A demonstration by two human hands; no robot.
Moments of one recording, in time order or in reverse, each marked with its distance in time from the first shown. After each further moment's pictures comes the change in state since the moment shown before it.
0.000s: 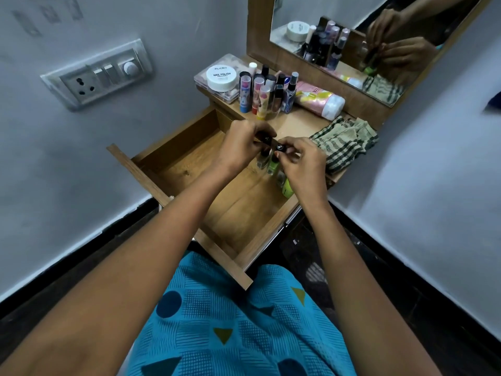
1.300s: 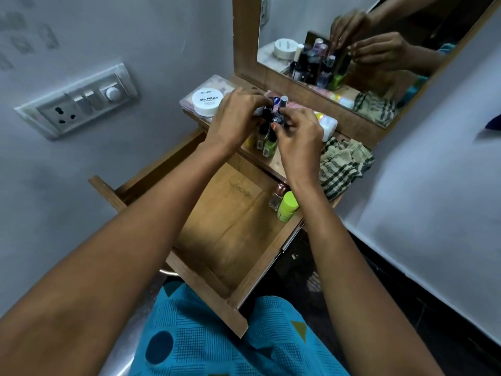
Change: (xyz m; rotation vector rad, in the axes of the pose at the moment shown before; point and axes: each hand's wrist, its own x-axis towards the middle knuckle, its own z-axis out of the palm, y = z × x) left_hand 0.087 -0.004 -0.018 0.368 0.079 0.109; right_hand 0.071 -0.031 0.003 -0.035 0.168 0.014
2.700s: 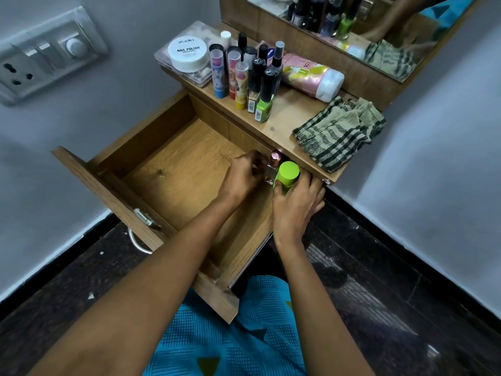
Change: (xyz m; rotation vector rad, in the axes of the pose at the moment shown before) left_hand -0.101 0.006 0.127 -0.503 -0.222 -0.311; right_hand -0.114 0.090 0.027 -0.342 0.042 0.438
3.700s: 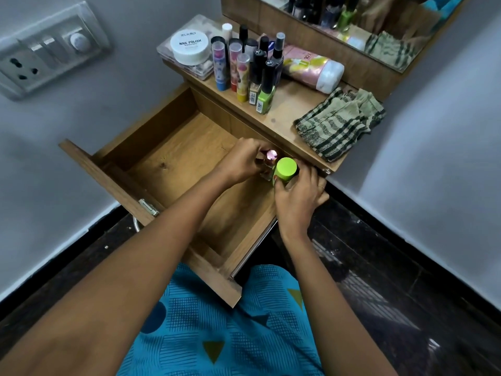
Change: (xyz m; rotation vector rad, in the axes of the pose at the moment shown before) left_hand 0.001 0.026 -0.034 0.209 -0.218 0.184; right_hand -0.006 0.008 -0.008 0.044 0.006 -0.102
